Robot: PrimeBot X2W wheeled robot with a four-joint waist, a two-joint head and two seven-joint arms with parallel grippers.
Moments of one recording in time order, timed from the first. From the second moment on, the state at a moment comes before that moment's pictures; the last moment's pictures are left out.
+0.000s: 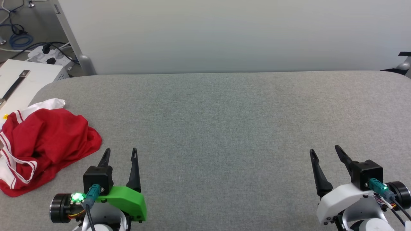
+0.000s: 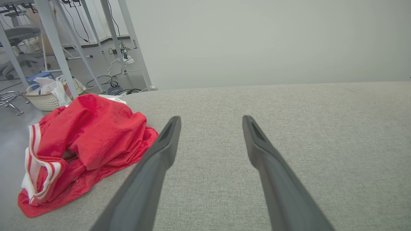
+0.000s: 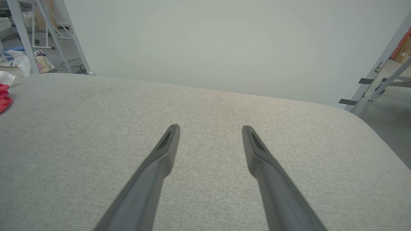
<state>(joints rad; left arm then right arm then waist) 0.01 0.06 0.00 0.00 -0.01 0.00 0.00 0.02 -0.05 0.00 0.00 0.01 0.13 0.00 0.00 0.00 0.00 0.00</state>
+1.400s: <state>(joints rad) 0.01 0.06 -0.01 0.04 -0.07 -0.02 -0.09 0.02 -0.05 0.00 -0.02 0.13 0.13 -0.05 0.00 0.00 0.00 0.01</state>
